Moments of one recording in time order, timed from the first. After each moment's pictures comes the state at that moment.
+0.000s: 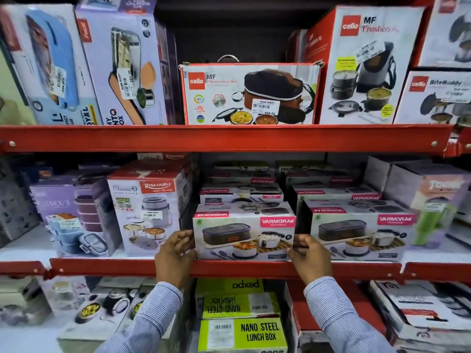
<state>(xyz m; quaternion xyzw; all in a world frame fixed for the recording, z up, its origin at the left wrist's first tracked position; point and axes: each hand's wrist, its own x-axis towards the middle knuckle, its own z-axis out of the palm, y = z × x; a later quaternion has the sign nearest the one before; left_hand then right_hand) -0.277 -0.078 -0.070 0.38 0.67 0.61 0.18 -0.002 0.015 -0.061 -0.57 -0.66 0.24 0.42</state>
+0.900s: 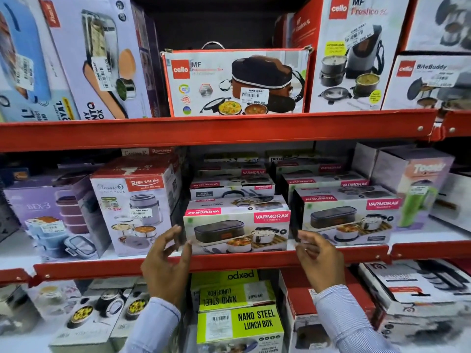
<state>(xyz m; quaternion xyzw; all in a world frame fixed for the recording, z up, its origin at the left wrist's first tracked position) -0.252 -0.107 -0.068 0.43 0.65 0.63 -0.02 0.027 -0.015 -0.077 -0.54 -0.62 0.24 0.52</state>
